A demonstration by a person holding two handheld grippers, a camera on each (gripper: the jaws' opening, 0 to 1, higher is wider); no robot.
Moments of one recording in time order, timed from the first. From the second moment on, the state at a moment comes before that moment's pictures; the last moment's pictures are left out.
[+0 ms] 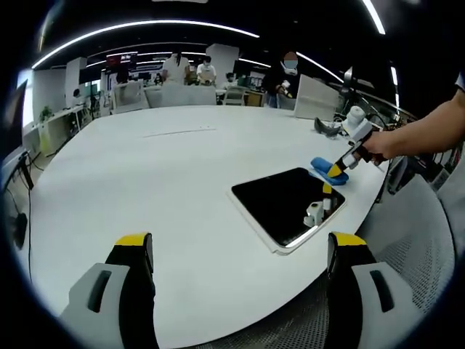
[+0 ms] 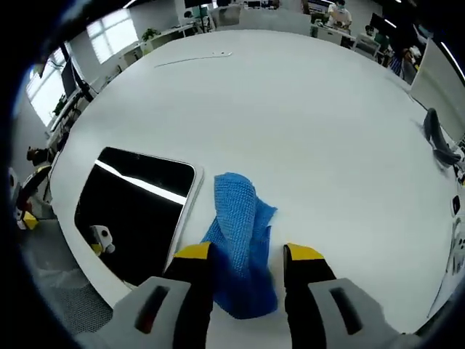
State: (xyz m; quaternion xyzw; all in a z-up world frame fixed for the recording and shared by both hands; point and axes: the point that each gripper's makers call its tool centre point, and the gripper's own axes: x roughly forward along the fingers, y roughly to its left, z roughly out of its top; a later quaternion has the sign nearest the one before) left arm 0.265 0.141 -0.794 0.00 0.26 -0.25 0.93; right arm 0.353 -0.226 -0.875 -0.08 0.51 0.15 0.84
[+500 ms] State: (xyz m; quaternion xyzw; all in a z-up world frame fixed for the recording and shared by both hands) left arm 0.266 0.142 -0.789 -0.01 0.25 -0.25 0.94; right arm 0.343 -0.237 -0.798 -0.05 0.34 0.22 0.91
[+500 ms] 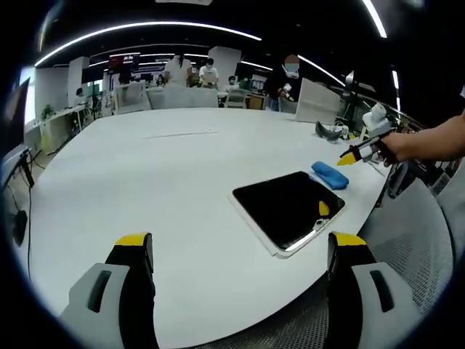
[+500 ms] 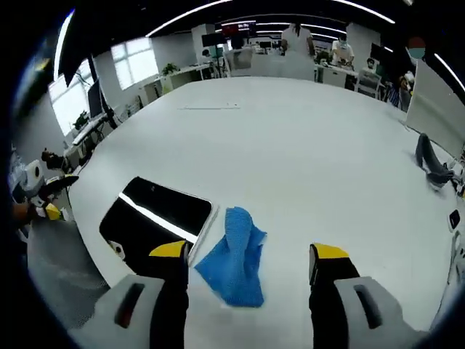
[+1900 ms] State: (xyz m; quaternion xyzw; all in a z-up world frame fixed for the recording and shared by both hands) left arm 0.261 0.135 -0.788 0.00 0.25 -0.27 0.93; right arm 0.270 -0.280 -0.815 -0.03 0.33 0.23 0.92
